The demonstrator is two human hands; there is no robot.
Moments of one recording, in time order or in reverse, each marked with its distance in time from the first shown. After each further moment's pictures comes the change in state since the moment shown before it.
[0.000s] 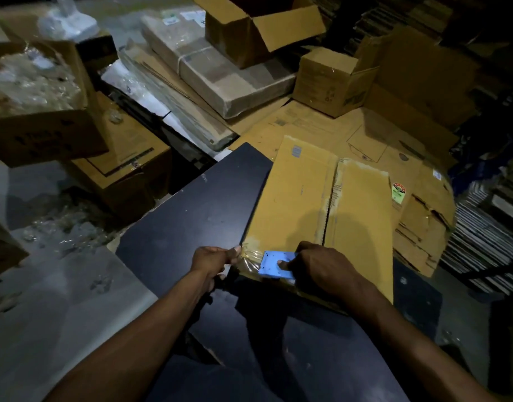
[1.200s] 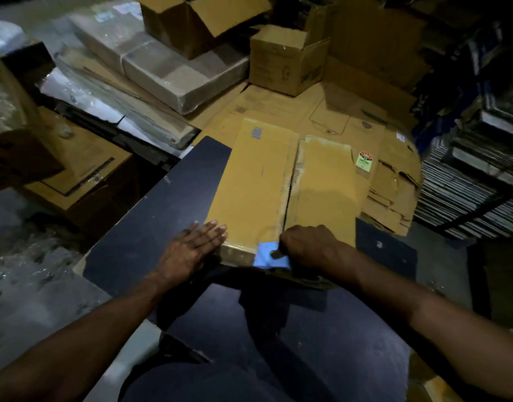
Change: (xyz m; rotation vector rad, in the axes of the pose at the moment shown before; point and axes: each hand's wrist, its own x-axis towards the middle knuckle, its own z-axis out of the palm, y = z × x) left_hand 0.026 0.024 -0.030 1.315 -0.253 1.694; right_hand -0.024 0.006 -0.039 0.025 -0.211 0.209
